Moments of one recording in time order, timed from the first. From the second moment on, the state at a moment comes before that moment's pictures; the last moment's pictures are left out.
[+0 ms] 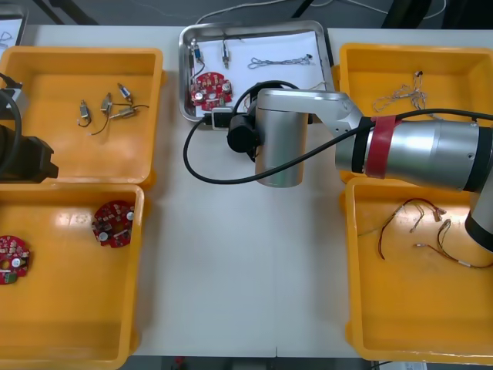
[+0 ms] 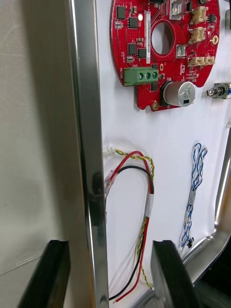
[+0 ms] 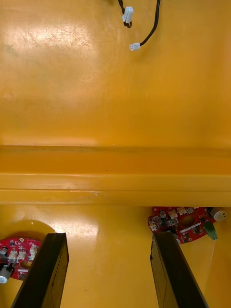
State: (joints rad) right arm -1.27 -0.47 1.32 -1.31 -0.25 1.05 1.62; left arm -0.36 0.65 0.25 -2.03 0.62 1.91 -1.35
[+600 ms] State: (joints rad) right arm -1.27 -0.47 1.19 -1.50 -0.44 1.37 1.69; left arm -0.36 0.65 0.25 -2.03 0.62 1.91 -1.35
